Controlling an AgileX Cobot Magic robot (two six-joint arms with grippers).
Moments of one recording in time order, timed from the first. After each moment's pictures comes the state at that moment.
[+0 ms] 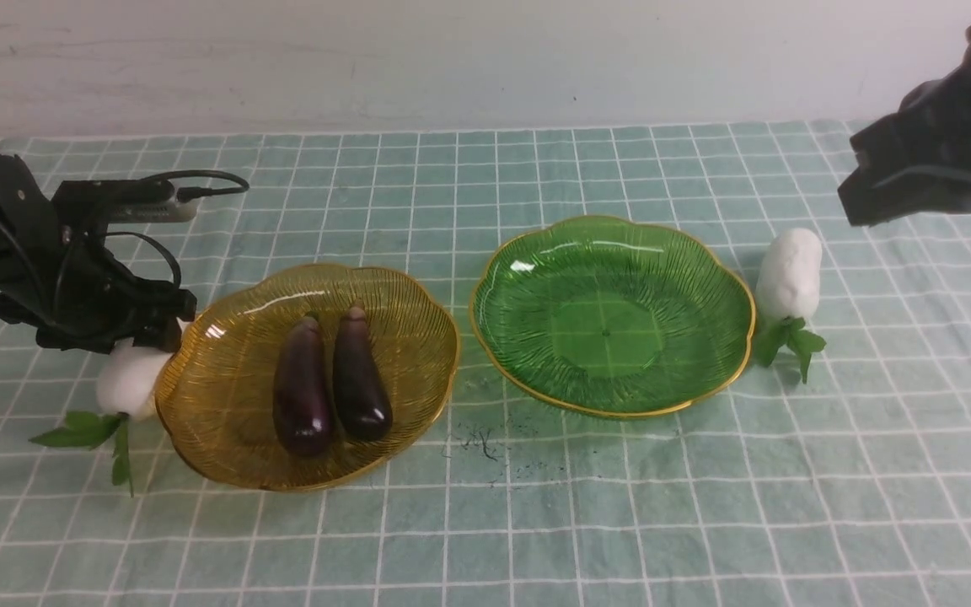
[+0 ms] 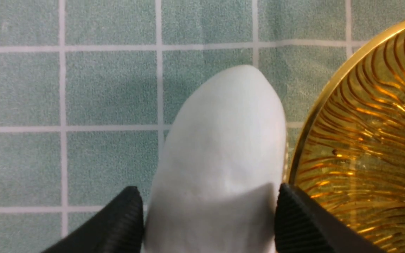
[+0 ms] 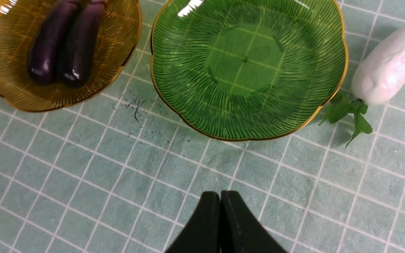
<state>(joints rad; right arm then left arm) 0.32 1.33 -1.49 0.19 1.27 -0.09 0.13 1.95 -1.33 -0.12 0.59 0.20</state>
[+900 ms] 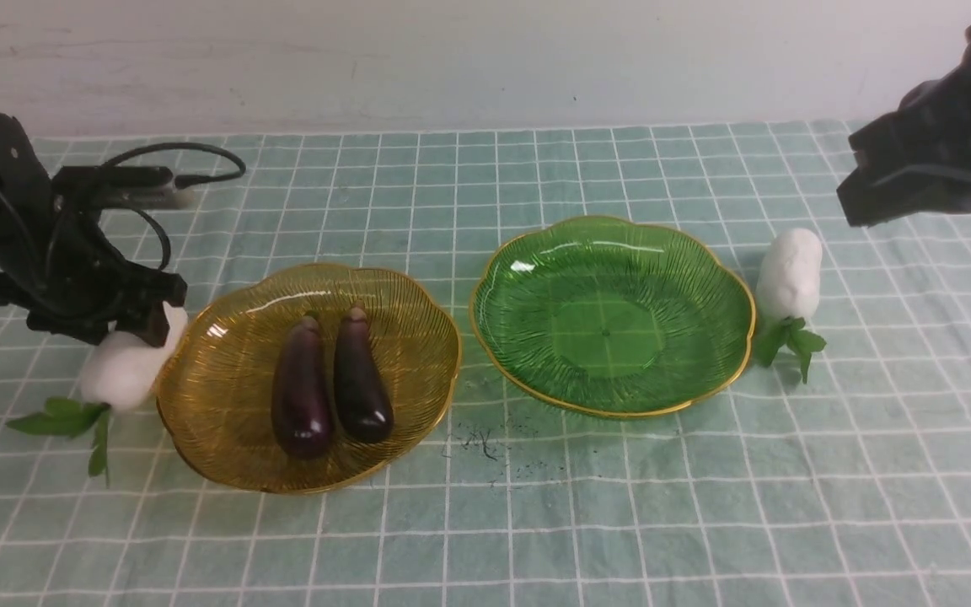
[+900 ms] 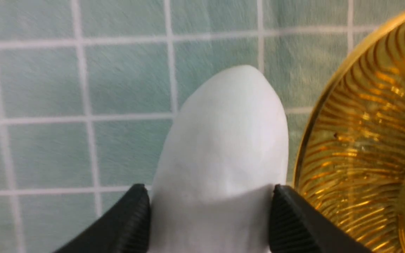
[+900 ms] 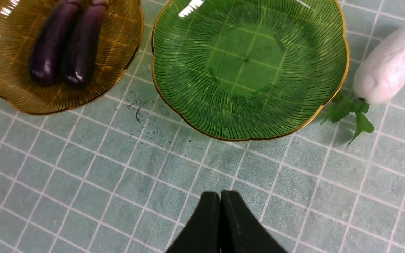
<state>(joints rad) 0.32 1.33 -1.49 0.19 1.27 -0.08 0.13 1.95 -1.49 -0.05 0.81 0.17</state>
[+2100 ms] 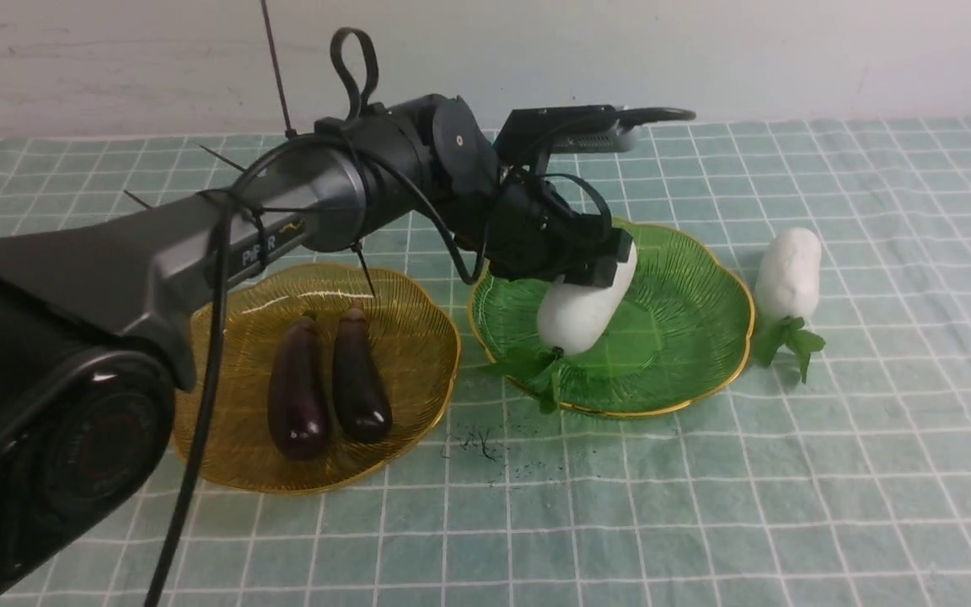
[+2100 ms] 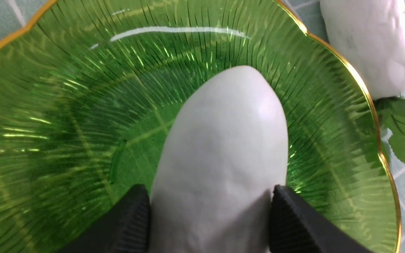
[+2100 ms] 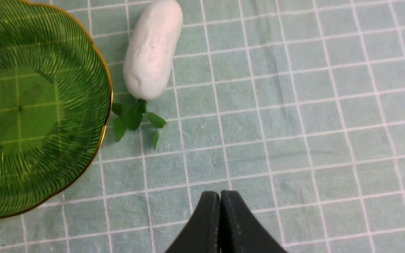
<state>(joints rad) -0.01 1.48 -1.49 0.00 1.22 0.12 -0.49 2.24 -1.89 -0.46 0.65 0.18</state>
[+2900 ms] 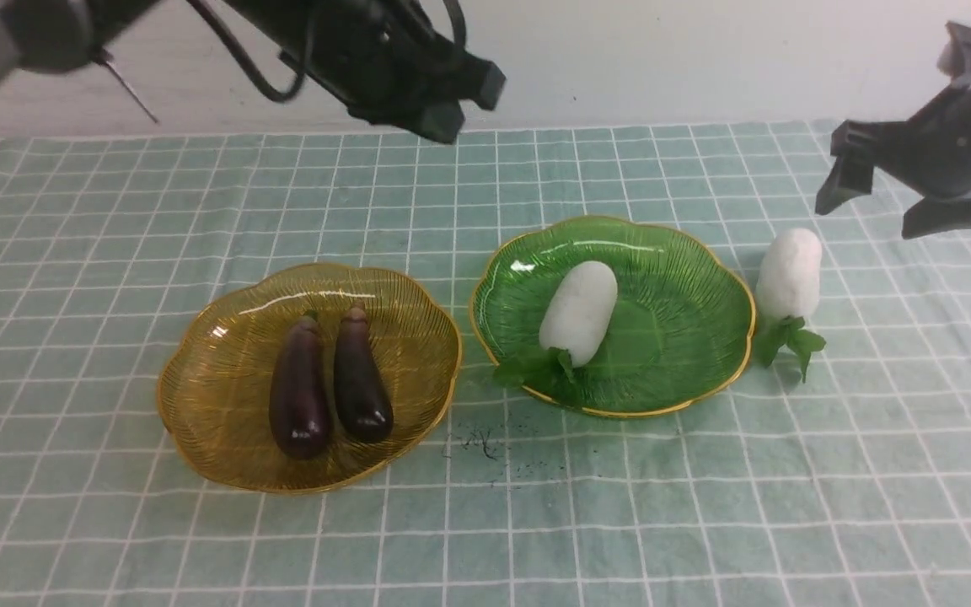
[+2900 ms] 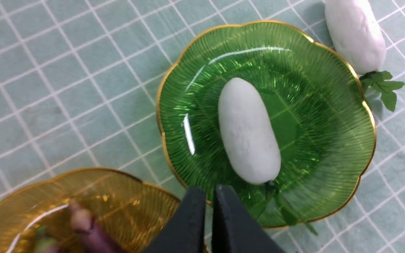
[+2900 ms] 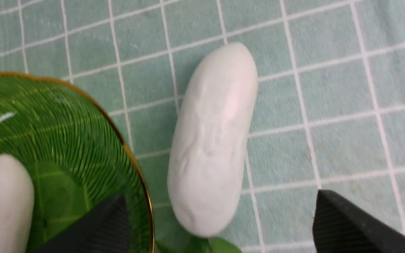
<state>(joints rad) -0.05 2.03 -1.75 0.27 0.98 0.05 -0.38 1.83 -1.95 -0.16 1.08 0.14</state>
